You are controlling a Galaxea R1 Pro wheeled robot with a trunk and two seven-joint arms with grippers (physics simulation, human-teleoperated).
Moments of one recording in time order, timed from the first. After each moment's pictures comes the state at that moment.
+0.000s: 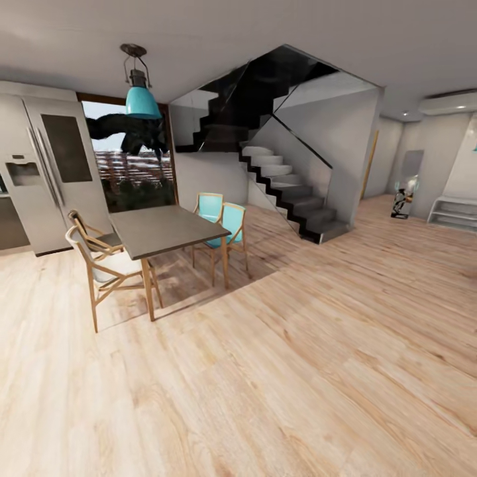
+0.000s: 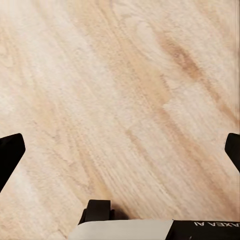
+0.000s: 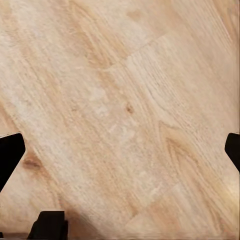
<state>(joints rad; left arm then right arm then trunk) 0.05 -0.05 0.02 -0.70 -0.01 0.06 0.04 -0.21 -0.15 0.00 -0.30 0.09 -0.04 0.00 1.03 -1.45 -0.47</state>
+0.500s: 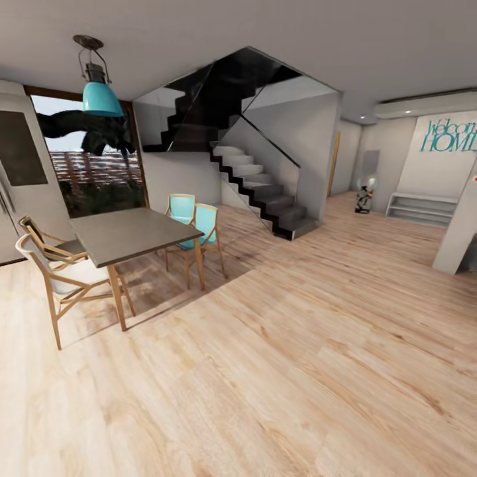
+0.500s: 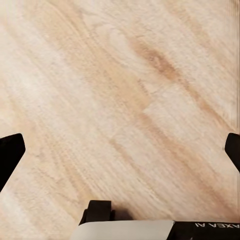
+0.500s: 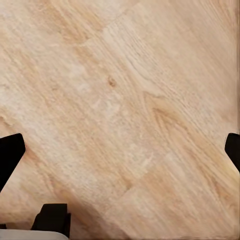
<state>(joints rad) 0.05 -0.05 0.03 -0.70 -0.01 0.06 0.04 -0.21 -0.14 0.01 -0.27 0.09 -0.04 0.00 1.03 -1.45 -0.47</state>
